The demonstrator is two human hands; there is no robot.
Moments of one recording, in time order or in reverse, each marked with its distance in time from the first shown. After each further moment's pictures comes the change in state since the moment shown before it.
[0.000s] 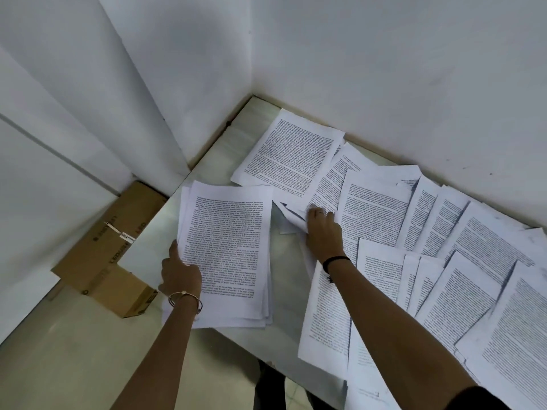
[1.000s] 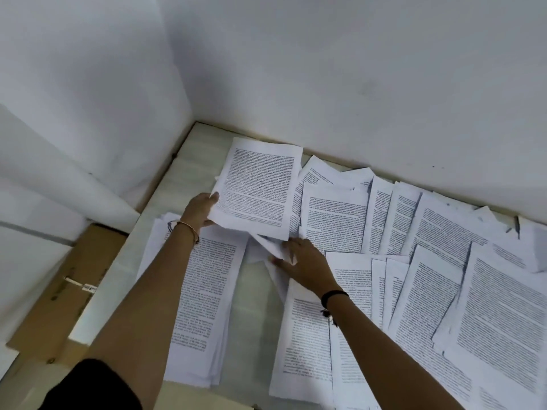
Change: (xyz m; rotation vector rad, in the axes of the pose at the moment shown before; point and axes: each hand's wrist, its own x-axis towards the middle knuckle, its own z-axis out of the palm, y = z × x) left_hand 0.068 0.225 0.036 -0.401 -0.623 0.114; right_hand -0.018 0.045 -0.002 0.642 -0.023 -0.028
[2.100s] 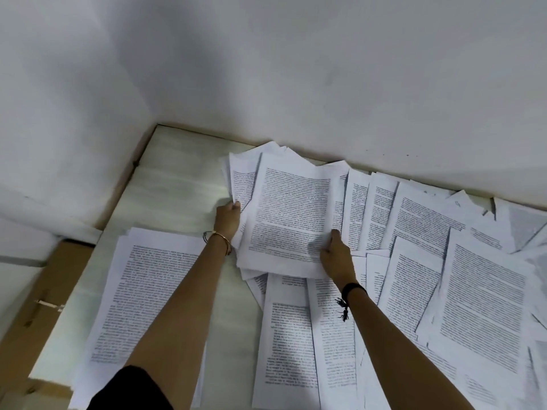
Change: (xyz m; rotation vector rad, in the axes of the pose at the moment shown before) left_hand 0.008 -0.005 0.121 0.222 -0.003 0.159; right_hand -0.012 0.080 -0.046 0.384 0.204 0.571
